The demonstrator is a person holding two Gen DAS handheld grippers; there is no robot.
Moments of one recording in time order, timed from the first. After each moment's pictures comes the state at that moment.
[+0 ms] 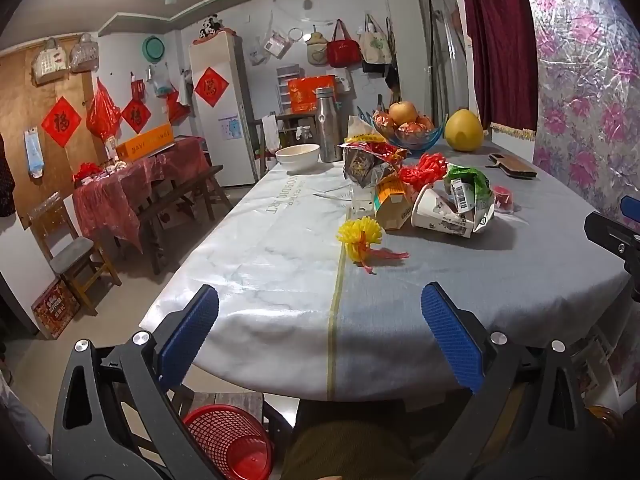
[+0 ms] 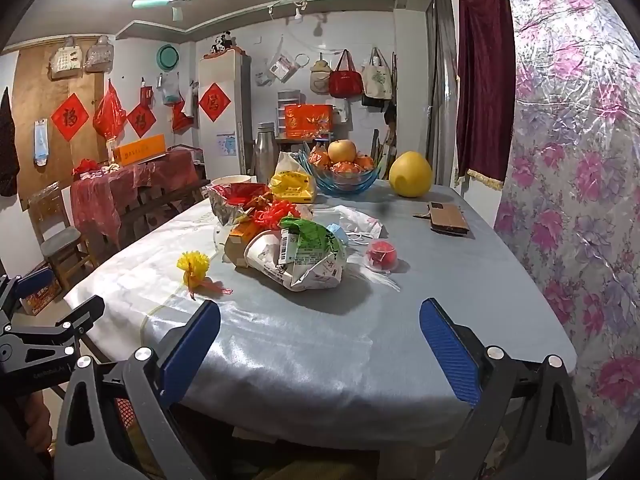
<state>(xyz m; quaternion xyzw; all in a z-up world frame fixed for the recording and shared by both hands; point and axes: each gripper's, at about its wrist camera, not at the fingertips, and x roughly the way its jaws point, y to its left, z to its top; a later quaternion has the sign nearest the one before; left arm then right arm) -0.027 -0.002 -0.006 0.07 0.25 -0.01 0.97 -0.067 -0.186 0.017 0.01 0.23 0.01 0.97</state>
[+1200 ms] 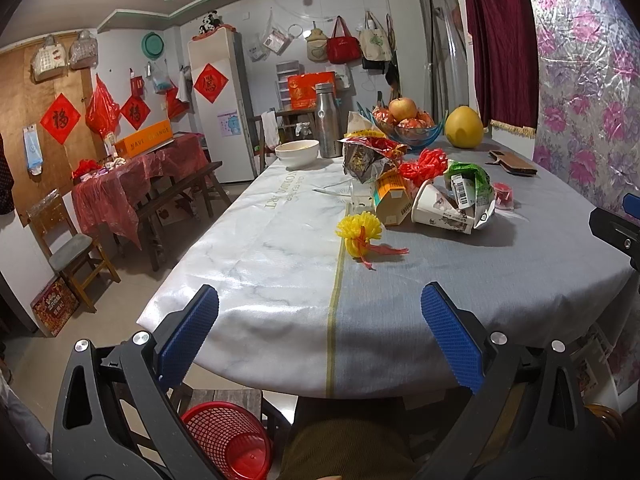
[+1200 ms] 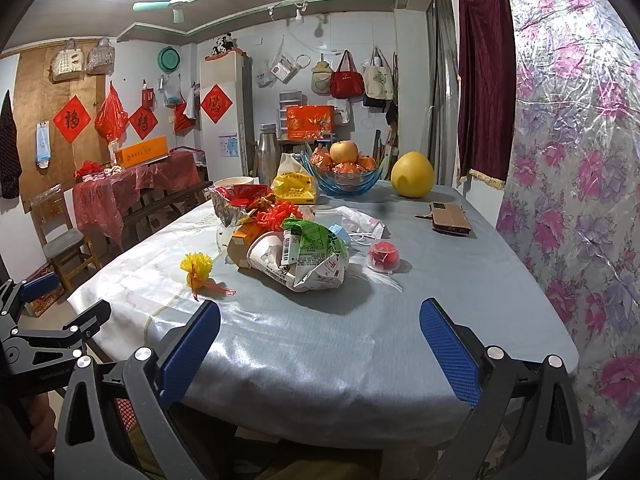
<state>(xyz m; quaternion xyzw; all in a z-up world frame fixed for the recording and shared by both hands) -0.030 -0.002 -0.006 0.07 0.25 -0.01 0.97 -0.070 -0.186 0.018 0.01 0.23 0.01 0.97</state>
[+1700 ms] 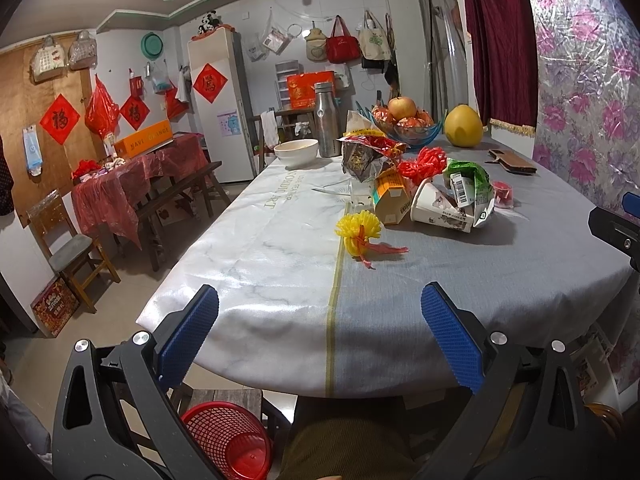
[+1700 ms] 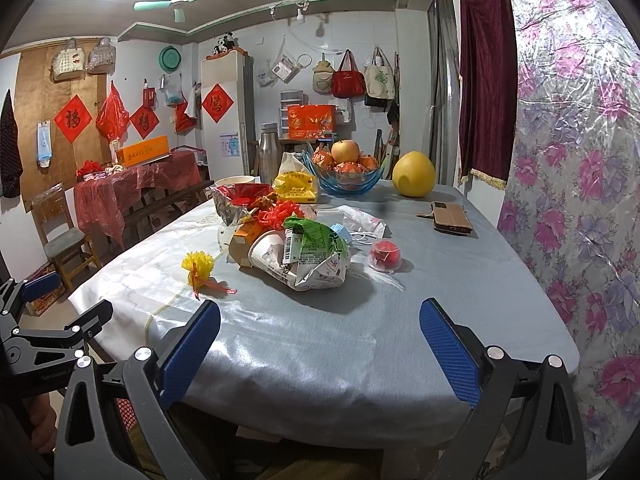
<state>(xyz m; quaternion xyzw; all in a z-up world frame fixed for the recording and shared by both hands) -0.030 -0.001 -0.005 0.07 0.25 -0.01 0.97 -0.070 -0.185 0.015 0.01 0.23 0.01 0.97</state>
